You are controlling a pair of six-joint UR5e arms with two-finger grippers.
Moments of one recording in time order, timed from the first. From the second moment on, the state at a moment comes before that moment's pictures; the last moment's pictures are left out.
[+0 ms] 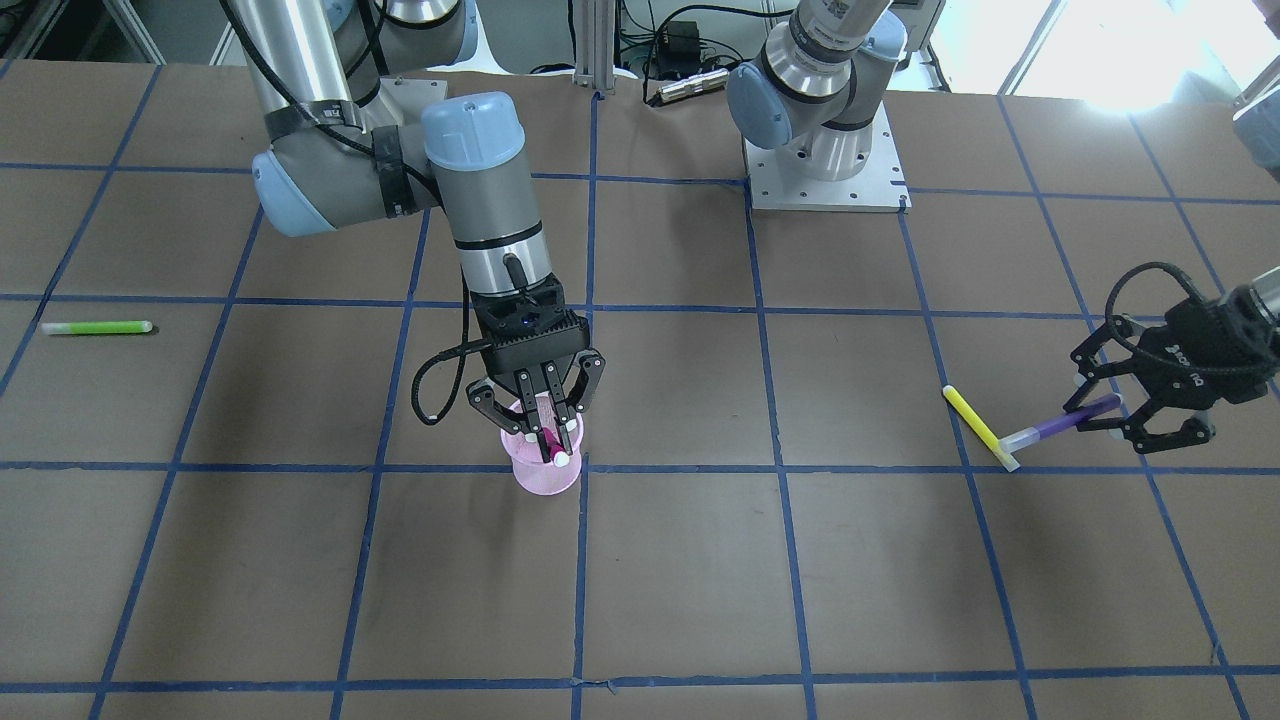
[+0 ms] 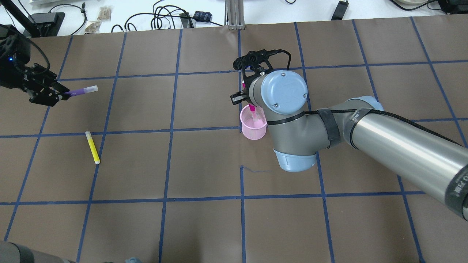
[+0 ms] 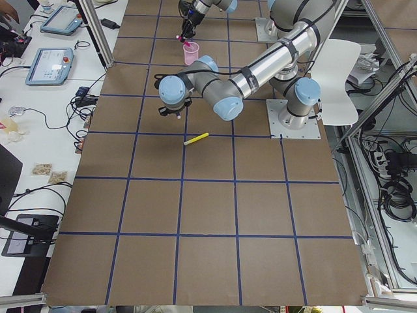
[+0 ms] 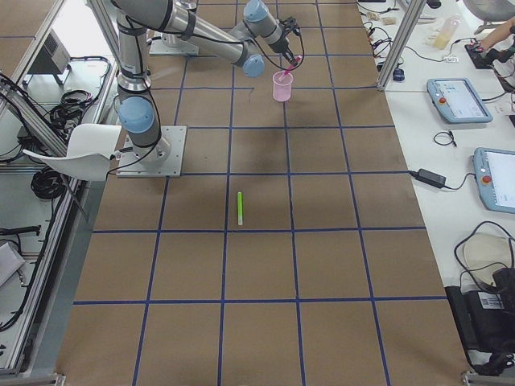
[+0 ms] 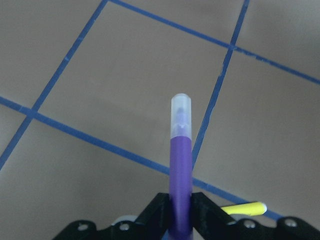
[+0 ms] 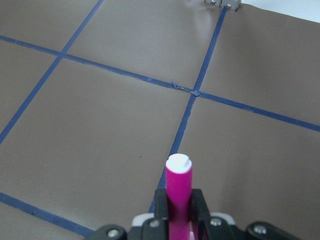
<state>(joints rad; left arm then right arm) -0.99 -1.82 -1.58 -1.53 1.15 1.73 1.90 -1.25 1.96 -2.93 -1.56 -0.02</state>
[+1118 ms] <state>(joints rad) -1.33 -1.70 -1.59 -1.53 1.21 1.18 1.80 -1.30 1.92 -2.69 -1.56 0.04</state>
